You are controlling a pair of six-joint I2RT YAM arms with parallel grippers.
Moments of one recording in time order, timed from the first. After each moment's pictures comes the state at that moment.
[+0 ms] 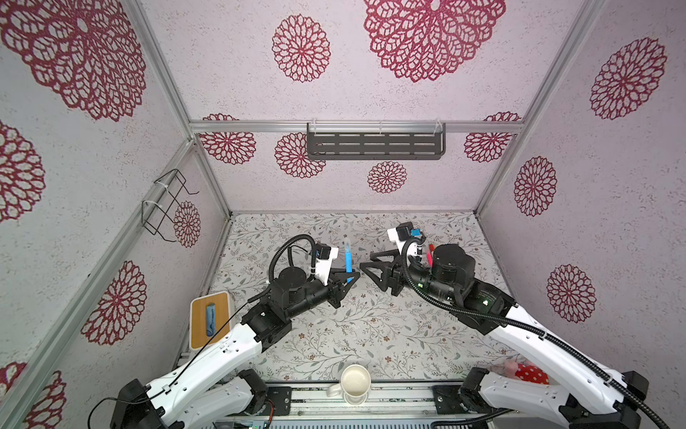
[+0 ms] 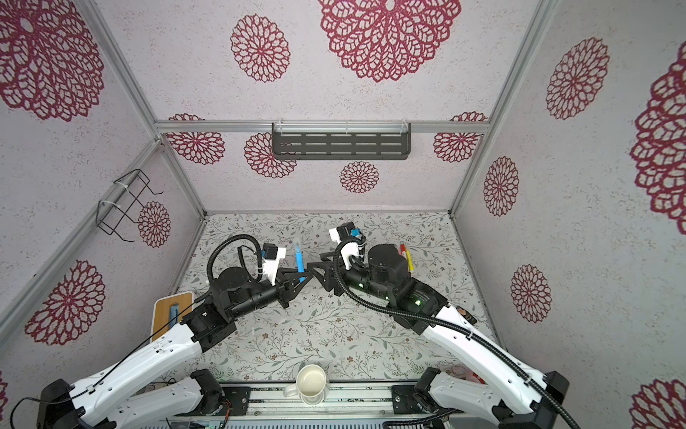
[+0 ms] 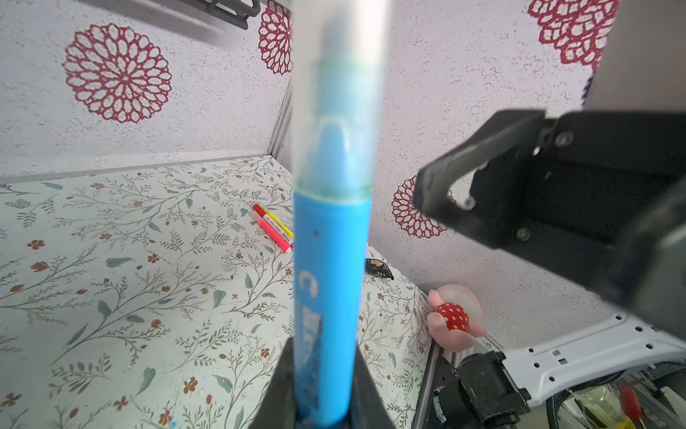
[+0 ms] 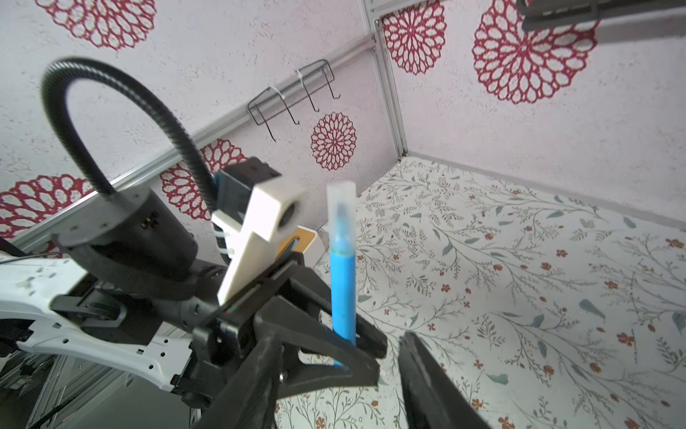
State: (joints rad) left arm -0.76 1.01 0.75 0.12 0.23 -0.41; right arm 0.85 1.06 1.17 -0.25 -0.24 0.34
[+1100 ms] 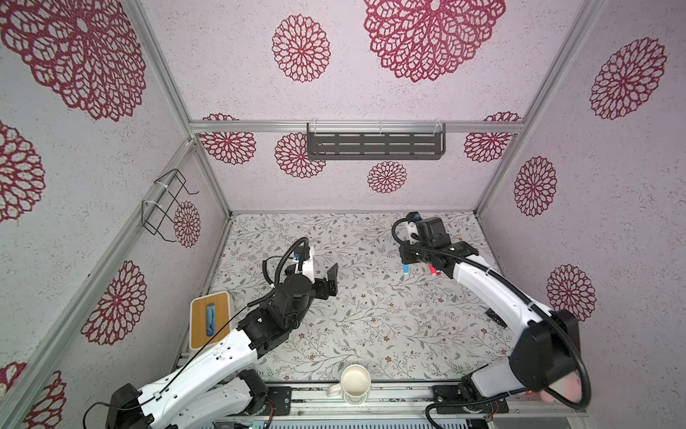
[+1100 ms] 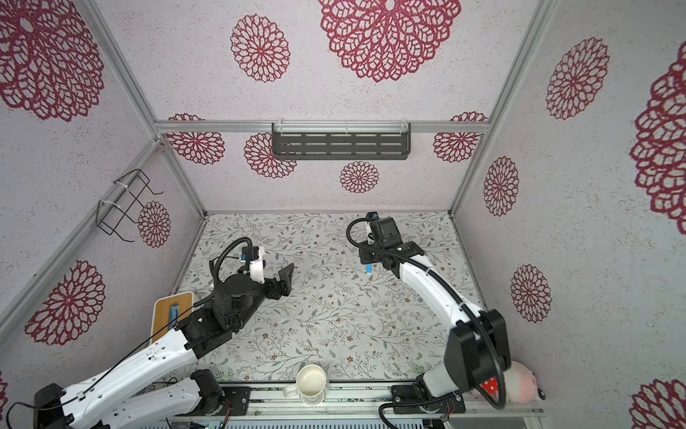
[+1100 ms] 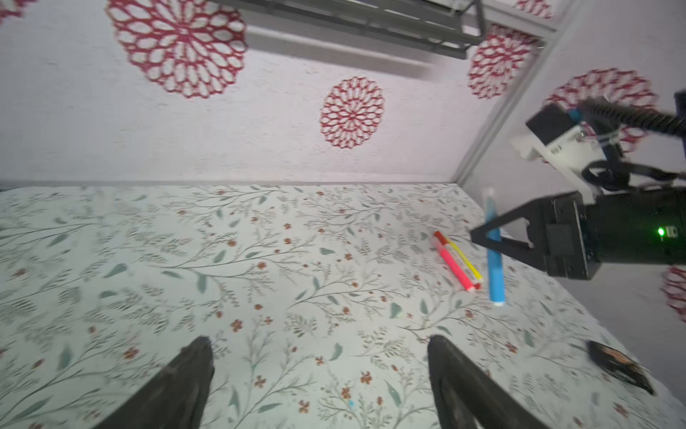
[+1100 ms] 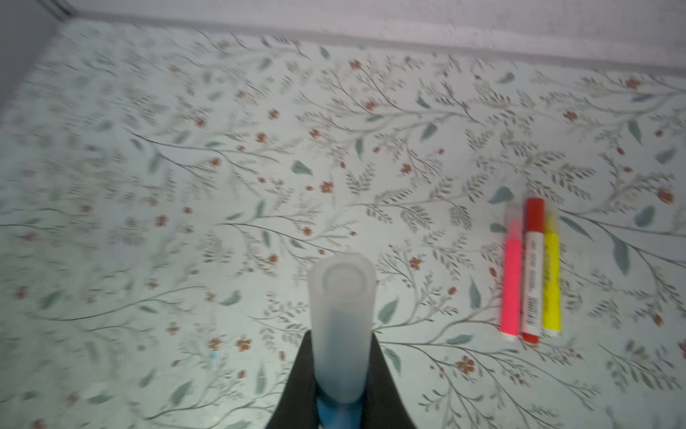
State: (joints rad) left arm -0.80 0.93 0.74 -0.12 -0.56 -0.37; right arm 0.42 1.57 1.29 -0.60 0.07 0.17
